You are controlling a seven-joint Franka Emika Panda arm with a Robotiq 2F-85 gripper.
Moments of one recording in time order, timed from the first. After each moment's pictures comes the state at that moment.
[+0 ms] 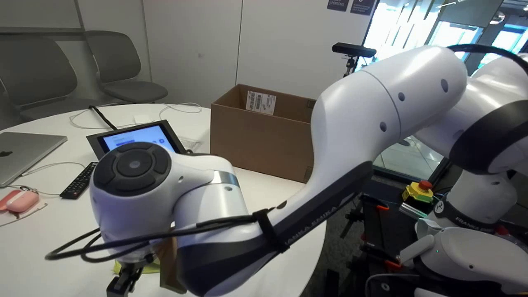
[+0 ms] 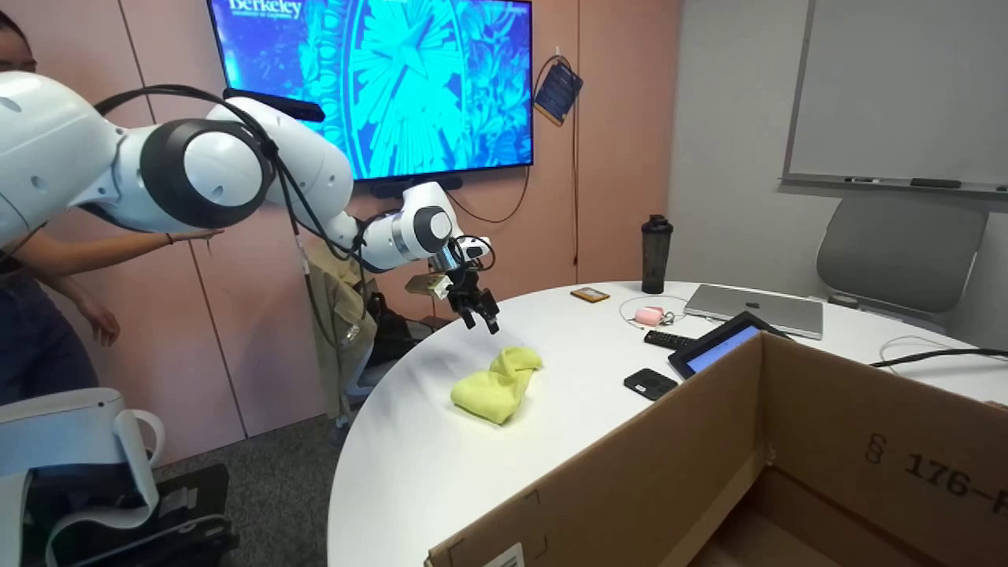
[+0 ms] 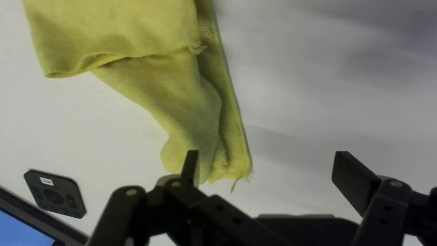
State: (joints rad) arm 0.70 1.10 -0.10 -1.04 -0.28 2.29 0.55
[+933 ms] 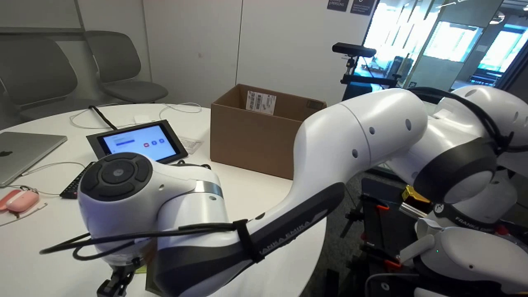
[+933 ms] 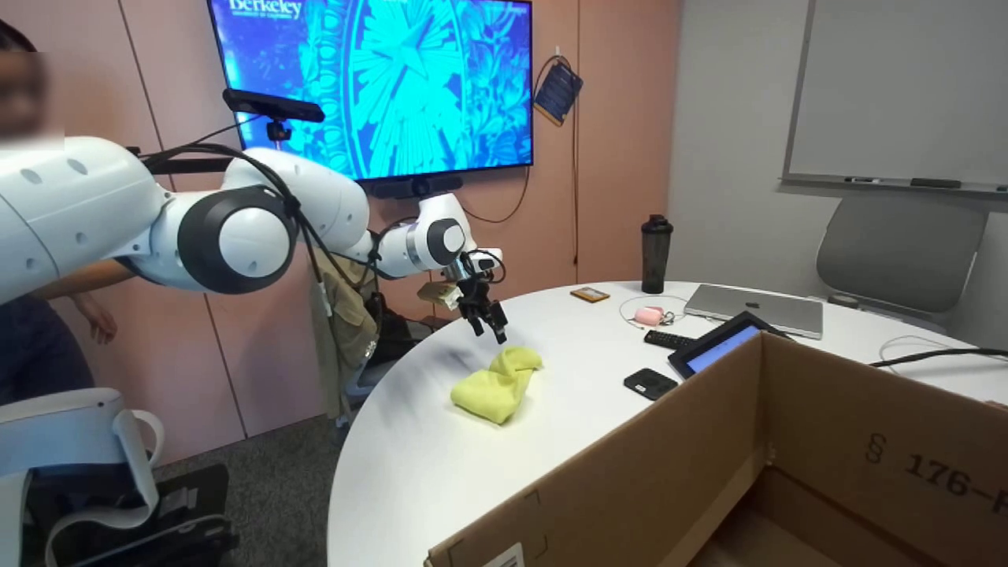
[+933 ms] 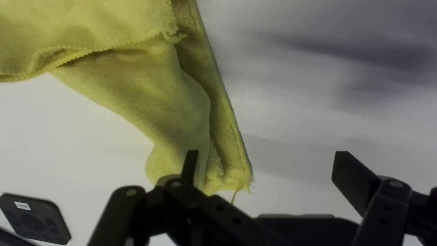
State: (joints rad) arm 0.64 1.31 -0.06 -0.71 -0.24 2.17 0.53
